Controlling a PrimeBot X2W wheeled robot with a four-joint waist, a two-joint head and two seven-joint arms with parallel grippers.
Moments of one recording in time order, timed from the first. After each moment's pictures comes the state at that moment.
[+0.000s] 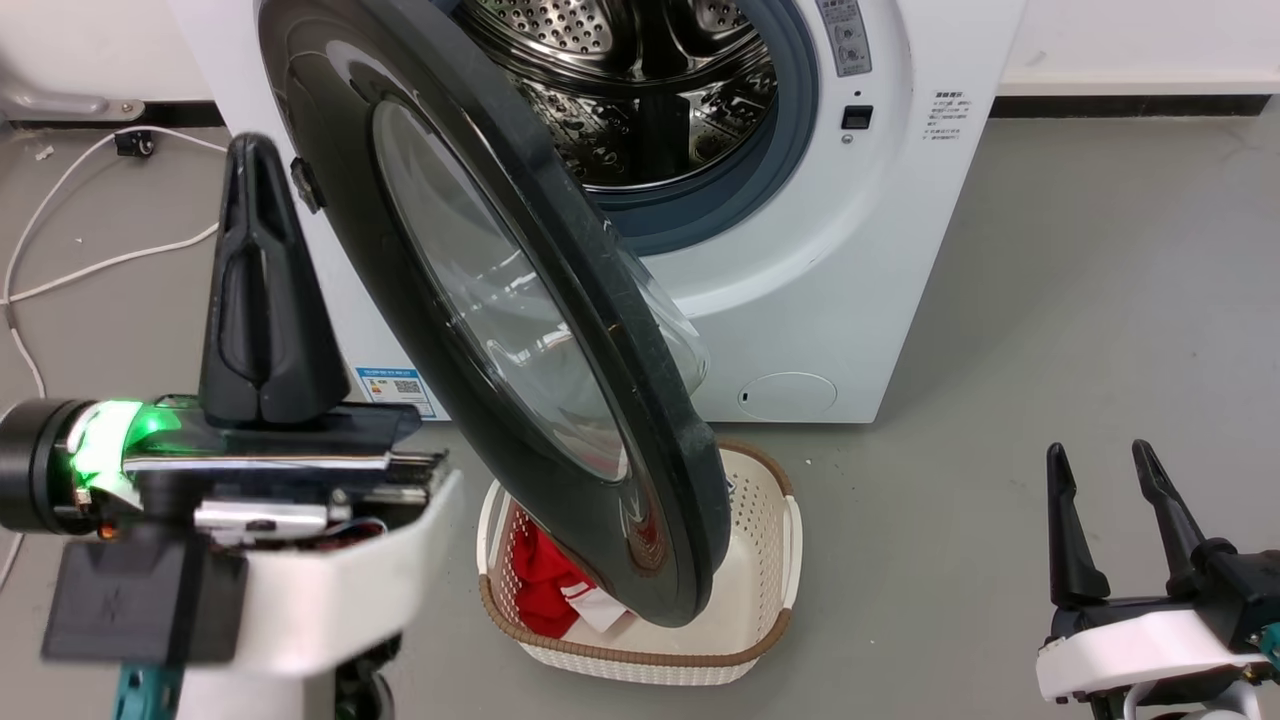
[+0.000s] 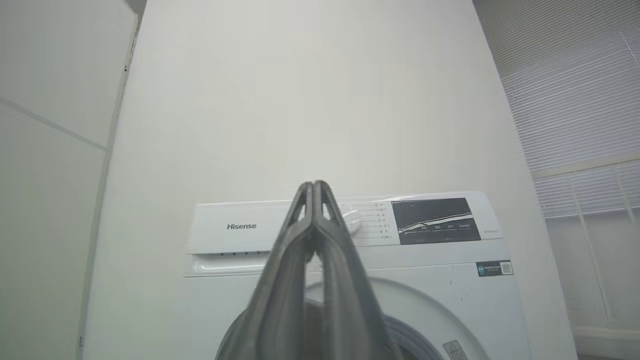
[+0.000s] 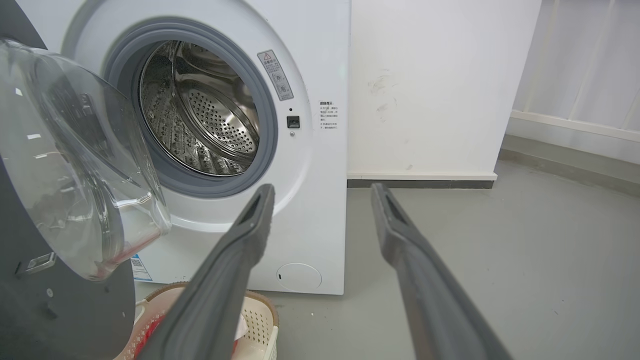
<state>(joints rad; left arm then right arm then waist) -0.25 0.06 -0.09 -0.42 -0.01 0.08 -0.26 0.01 -0.05 -0.09 0.03 0.07 0.13 -0.22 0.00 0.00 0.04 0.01</state>
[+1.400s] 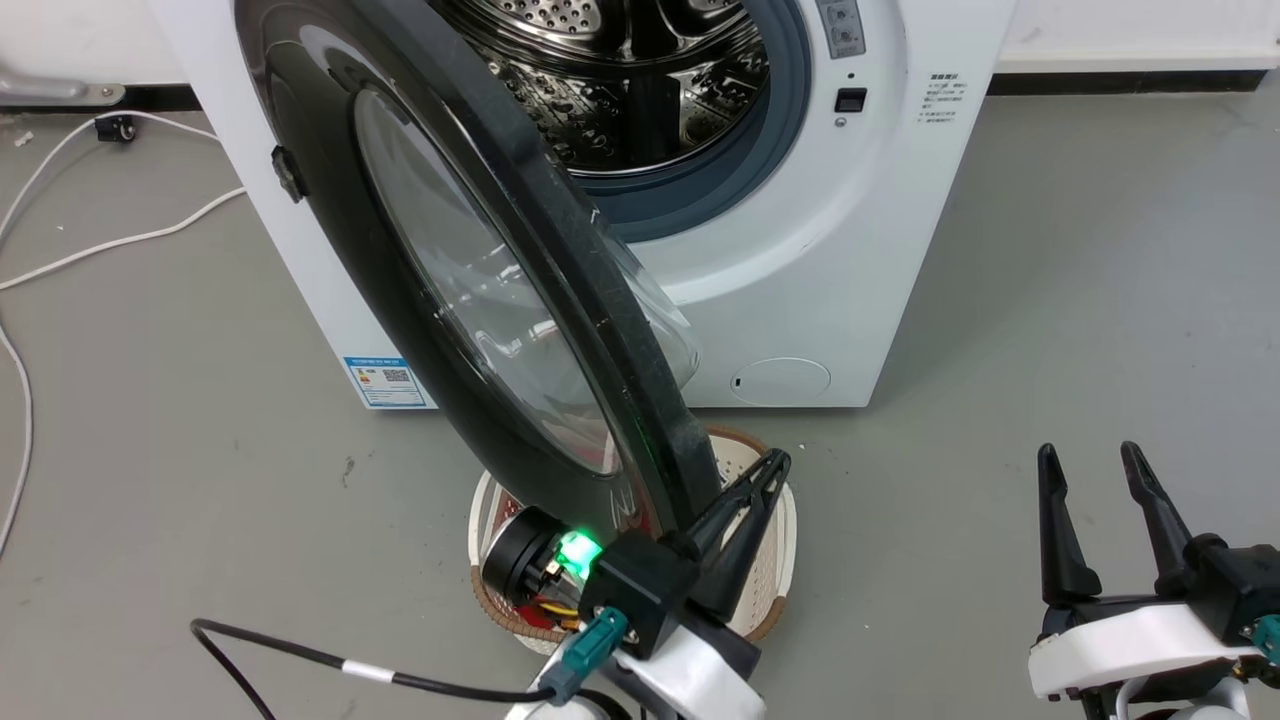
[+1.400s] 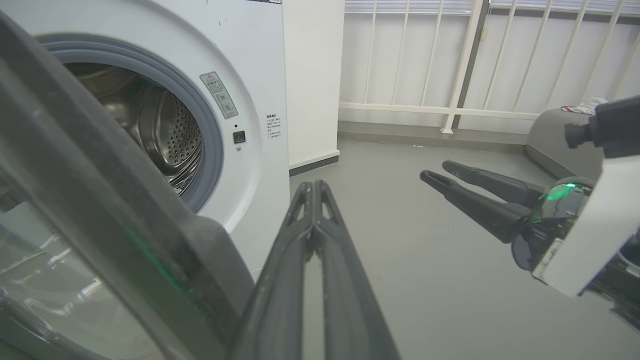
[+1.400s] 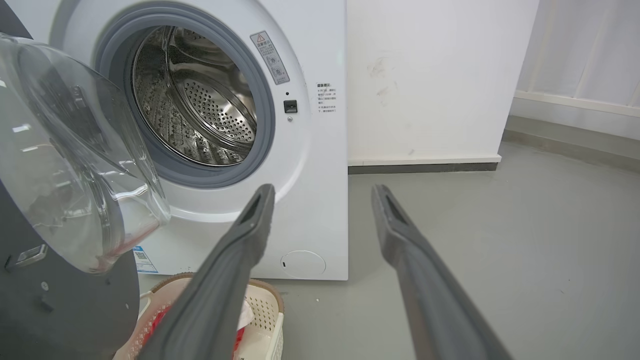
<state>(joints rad) -0.18 0.08 -0.63 -0.09 -0.18 -0.01 -0.04 0.00 -0.05 -0.08 0.05 0.10 0.13 -0.21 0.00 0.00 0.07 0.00</state>
